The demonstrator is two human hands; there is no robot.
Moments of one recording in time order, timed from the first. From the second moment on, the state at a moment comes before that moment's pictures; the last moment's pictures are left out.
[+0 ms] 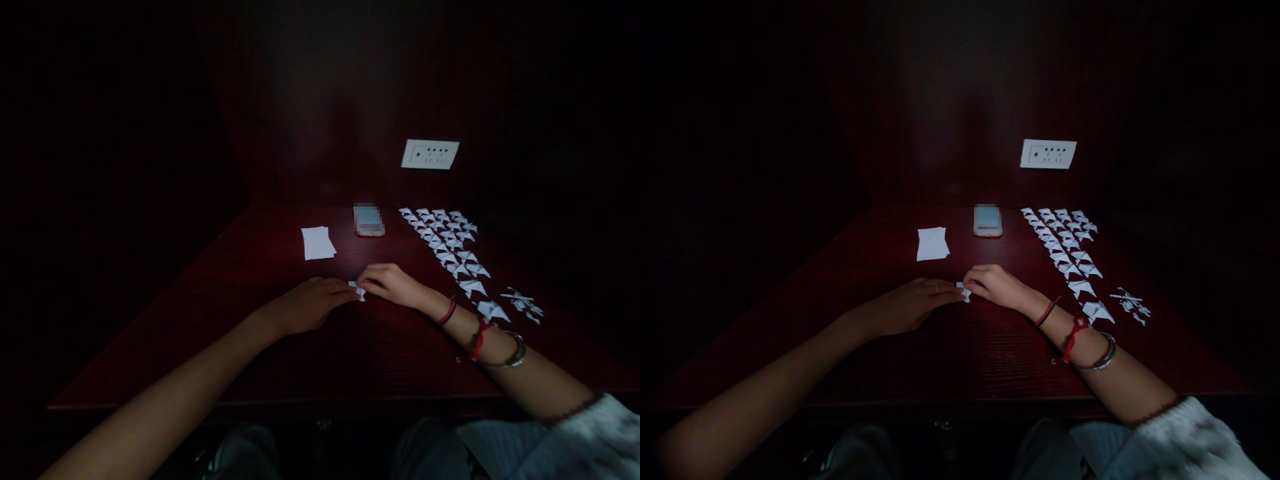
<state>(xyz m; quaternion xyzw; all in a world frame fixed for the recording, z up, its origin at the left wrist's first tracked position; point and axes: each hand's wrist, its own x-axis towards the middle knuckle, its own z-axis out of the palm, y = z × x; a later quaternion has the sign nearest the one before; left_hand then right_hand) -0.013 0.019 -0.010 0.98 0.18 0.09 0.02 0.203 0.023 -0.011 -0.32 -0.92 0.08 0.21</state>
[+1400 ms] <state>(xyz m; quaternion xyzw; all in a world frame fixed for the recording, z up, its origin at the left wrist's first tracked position) -0.022 0.032 -0.005 0.98 0.17 0.09 0.09 0.212 0.009 -0.010 -0.29 -0.95 0.01 0.13</state>
